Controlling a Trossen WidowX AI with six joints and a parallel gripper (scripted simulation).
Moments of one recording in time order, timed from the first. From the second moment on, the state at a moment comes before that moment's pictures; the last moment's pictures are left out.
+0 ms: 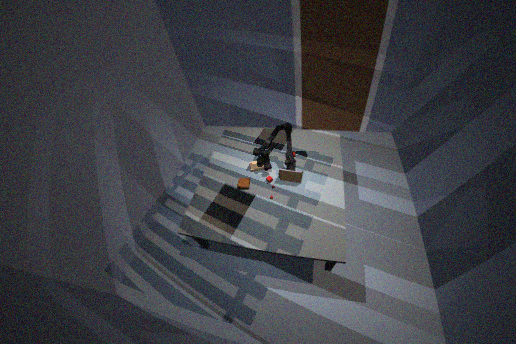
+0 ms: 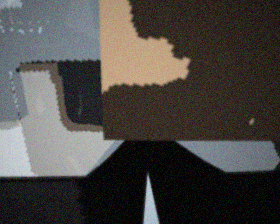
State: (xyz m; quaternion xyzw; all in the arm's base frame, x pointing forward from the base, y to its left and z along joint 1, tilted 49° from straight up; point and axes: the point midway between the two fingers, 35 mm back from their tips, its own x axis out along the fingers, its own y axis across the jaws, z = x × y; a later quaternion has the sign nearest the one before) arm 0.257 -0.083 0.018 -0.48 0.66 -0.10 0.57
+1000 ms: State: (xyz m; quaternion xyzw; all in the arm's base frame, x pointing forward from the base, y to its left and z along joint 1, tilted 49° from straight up) arm 0.279 -0.073 0.012 -0.48 0.66 -0.10 0.57
